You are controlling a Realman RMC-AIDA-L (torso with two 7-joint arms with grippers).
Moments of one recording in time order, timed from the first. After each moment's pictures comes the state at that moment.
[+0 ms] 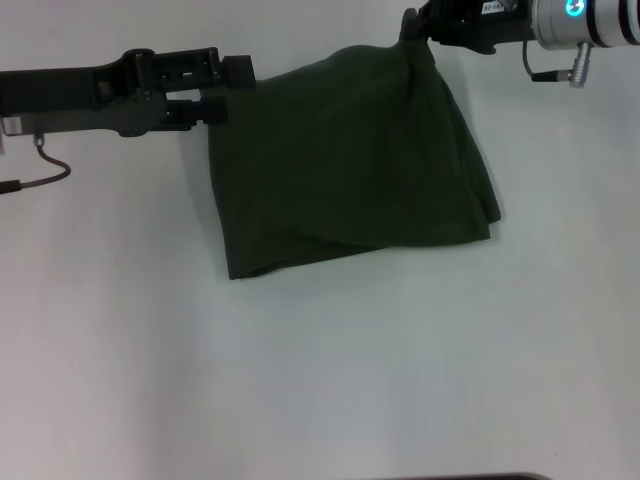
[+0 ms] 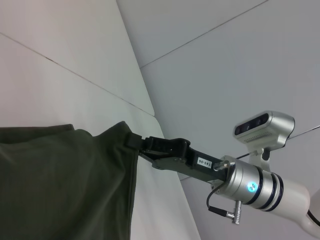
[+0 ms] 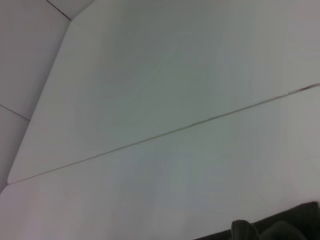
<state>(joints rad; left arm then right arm) -0.54 -2.06 -2.36 -0.89 -1.24 1.67 -2.50 0.89 2.01 -0.81 -0.43 -2.15 -0.91 2.50</state>
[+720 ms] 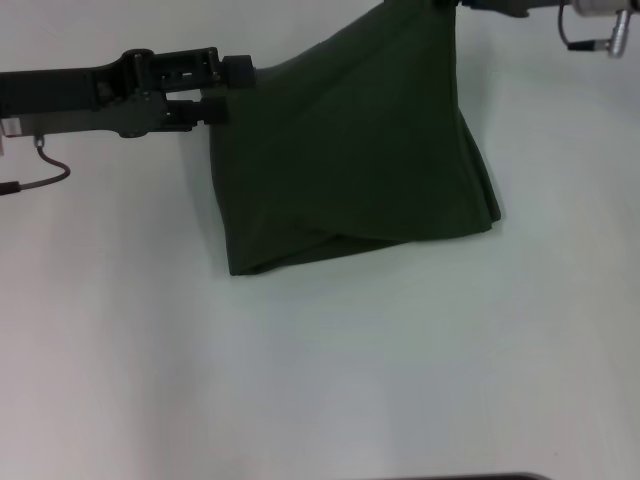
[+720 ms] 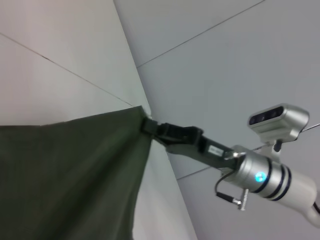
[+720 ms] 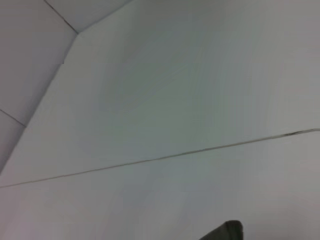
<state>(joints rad) -0.54 -2.06 -2.36 -0.89 -1.25 1.68 -2.50 0.85 2.00 -0.84 -0.56 -2.18 -0.93 2.48</state>
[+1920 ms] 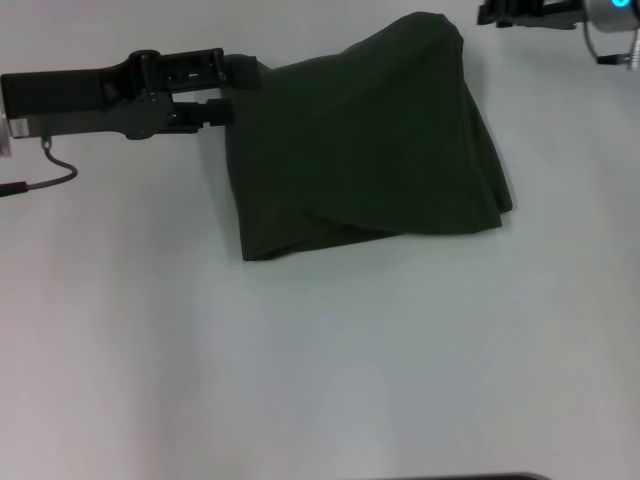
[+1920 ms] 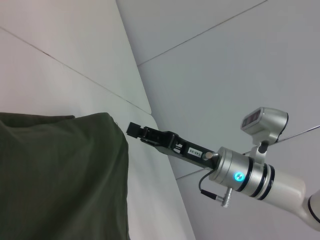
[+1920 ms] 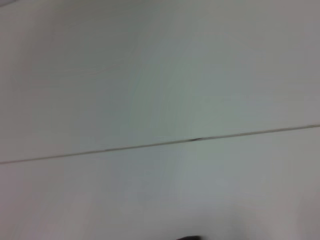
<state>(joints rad) -0.55 -2.06 -2.36 -0.86 -1.25 1.67 -2.50 0.85 1.98 -0.94 -0.53 -2.36 -0.74 2.59</state>
